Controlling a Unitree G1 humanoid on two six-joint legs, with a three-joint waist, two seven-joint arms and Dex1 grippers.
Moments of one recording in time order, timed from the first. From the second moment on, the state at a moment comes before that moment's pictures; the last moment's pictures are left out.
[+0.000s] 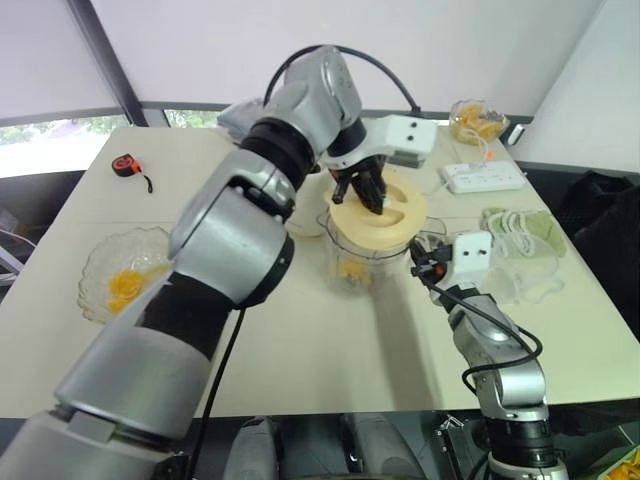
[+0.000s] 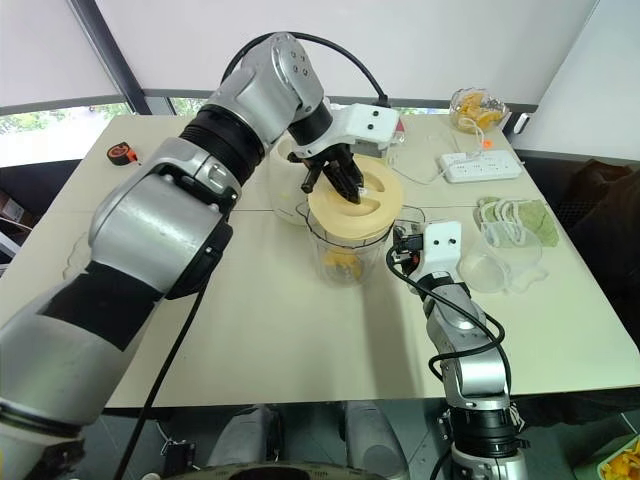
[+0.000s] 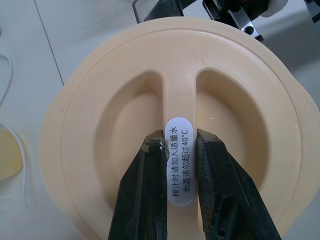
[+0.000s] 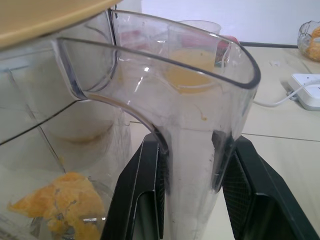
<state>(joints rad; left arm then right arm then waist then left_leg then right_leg) -1.73 0.06 -0.38 1.30 0.39 0.10 -1.56 -0.11 -0.22 -0.05 -0.31 0.18 0.43 0.13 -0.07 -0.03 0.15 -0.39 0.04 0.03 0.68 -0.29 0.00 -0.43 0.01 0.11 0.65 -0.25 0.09</state>
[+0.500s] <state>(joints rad) -1.71 0.07 -0.41 1.27 0.40 0.08 -1.55 -0.13 -0.22 -0.06 -0.26 0.18 0.41 0.14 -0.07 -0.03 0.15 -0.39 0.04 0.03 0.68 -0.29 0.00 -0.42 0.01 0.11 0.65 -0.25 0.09</state>
